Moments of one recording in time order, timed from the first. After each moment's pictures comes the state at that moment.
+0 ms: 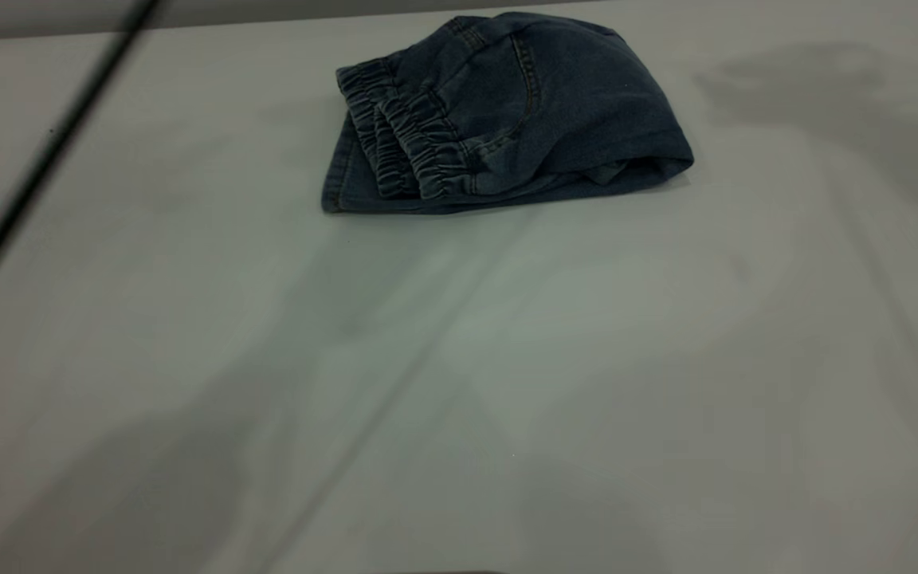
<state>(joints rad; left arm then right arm) -0.58 2.26 -2.57 0.19 1.17 0.11 0.05 2.06 -2.40 0.34 1.26 -0.11</state>
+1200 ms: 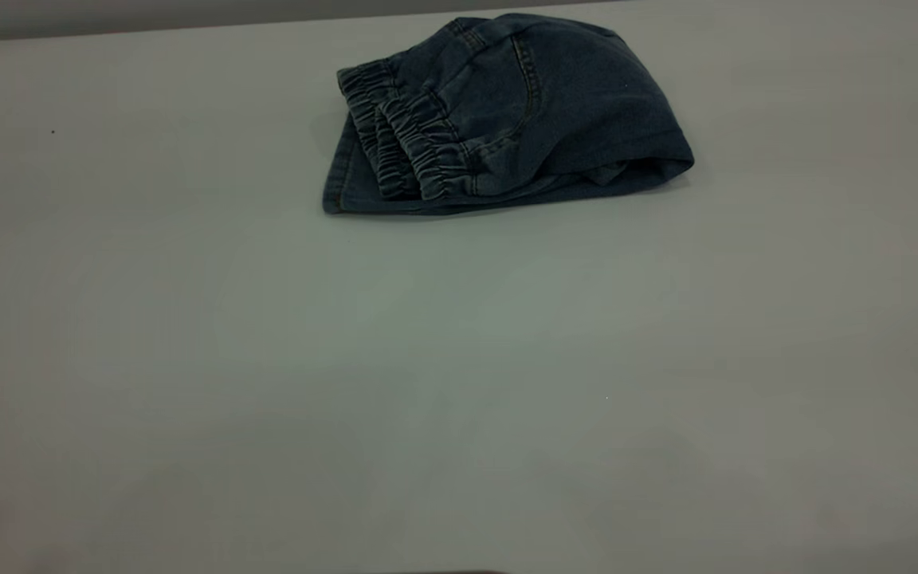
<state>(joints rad) -0.58 0.74 -1.30 0.14 1.17 0.10 0.05 0.70 -1.31 0.39 1.28 -0.09</state>
